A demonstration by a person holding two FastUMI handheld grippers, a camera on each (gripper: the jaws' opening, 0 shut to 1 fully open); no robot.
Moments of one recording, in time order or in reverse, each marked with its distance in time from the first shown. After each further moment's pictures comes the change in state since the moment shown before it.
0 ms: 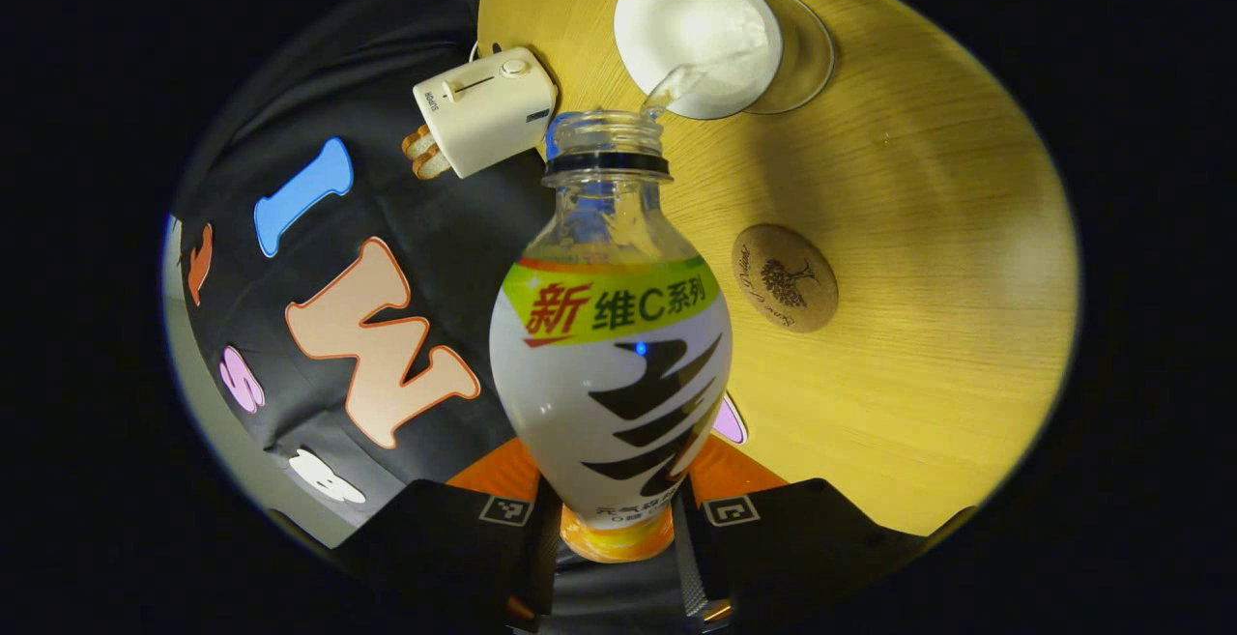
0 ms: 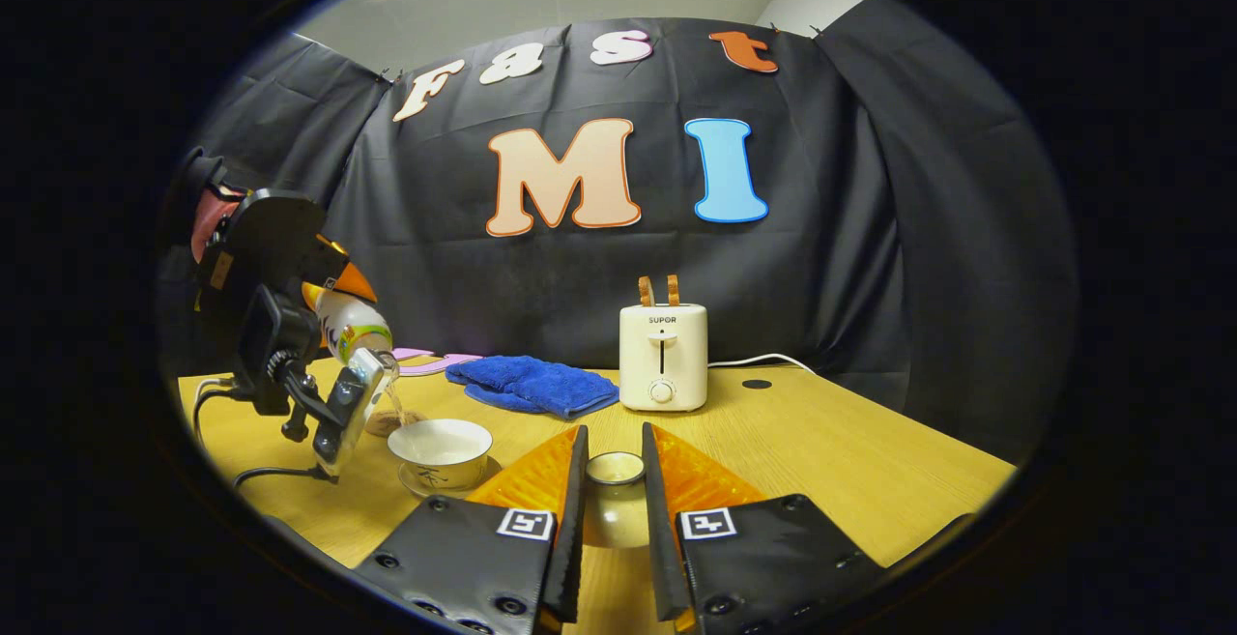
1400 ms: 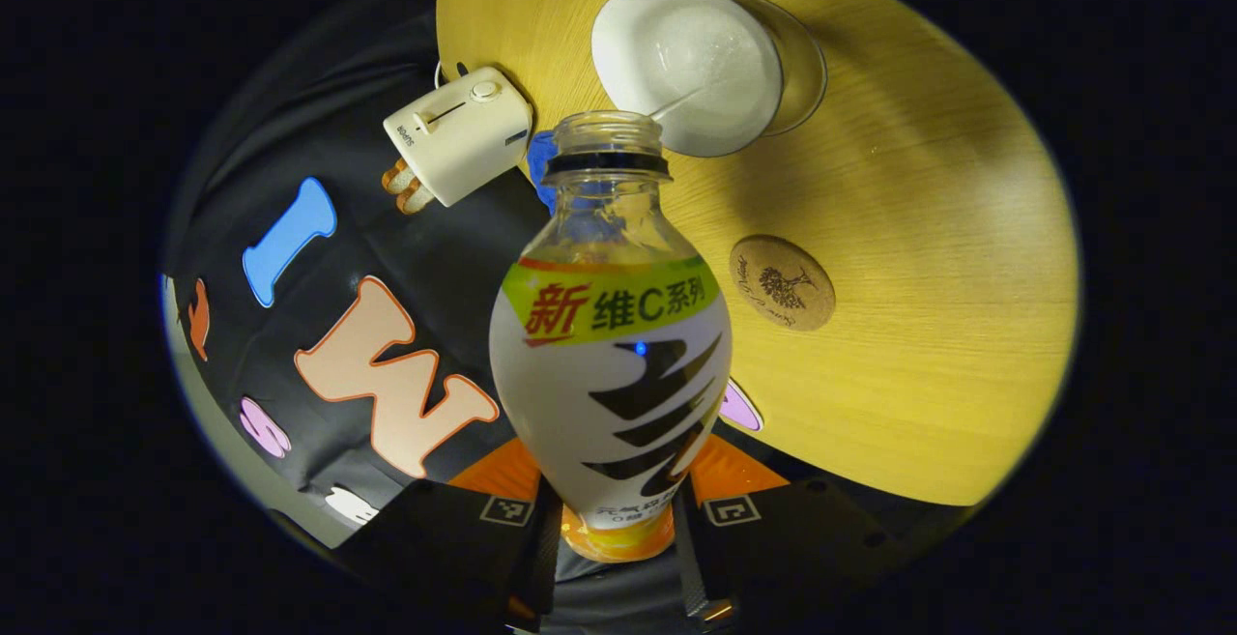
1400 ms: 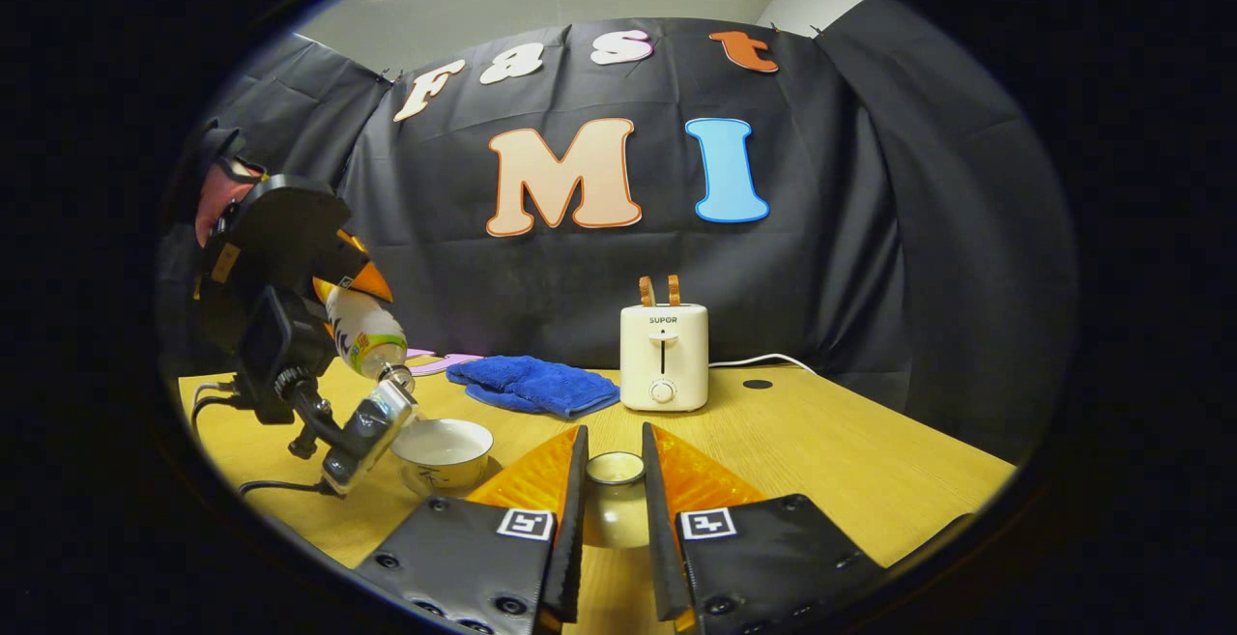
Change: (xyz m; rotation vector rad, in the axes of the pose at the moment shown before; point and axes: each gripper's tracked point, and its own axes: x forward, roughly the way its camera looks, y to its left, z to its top) left arm -0.004 -0.002 0.021 0.075 -0.007 -0.032; right arm 0.000 0.001 0.000 0.001 0.000 0.003
